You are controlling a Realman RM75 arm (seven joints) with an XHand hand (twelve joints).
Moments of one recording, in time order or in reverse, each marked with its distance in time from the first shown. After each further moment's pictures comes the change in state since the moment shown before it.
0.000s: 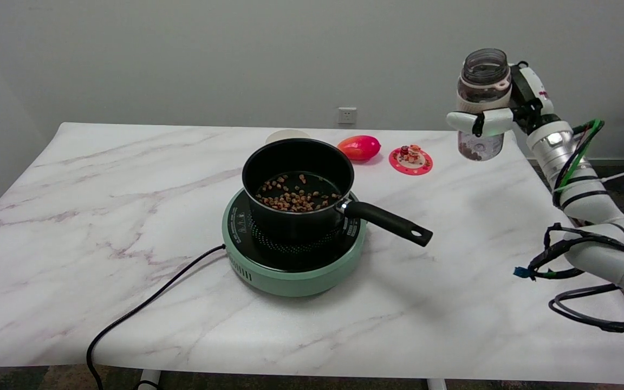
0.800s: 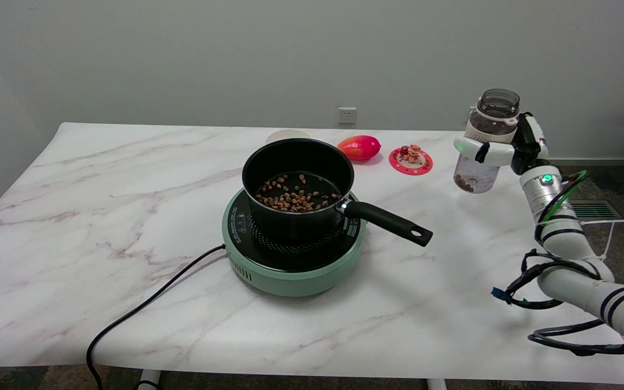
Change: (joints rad) arm 0.065 -0.110 -0.165 -0.281 0.206 0.157 0.099
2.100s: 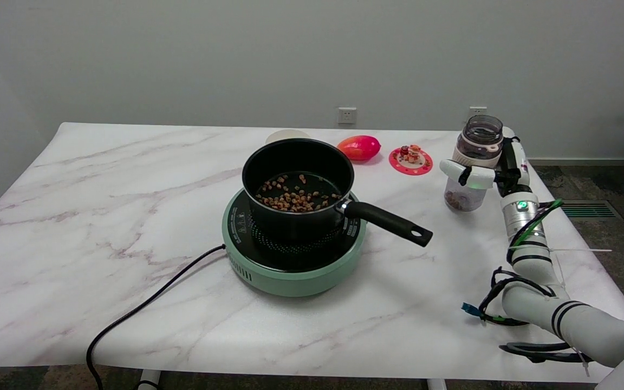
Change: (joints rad) arm 0.147 -0.181 -0.121 -0.365 -0.017 0.255 -0.011
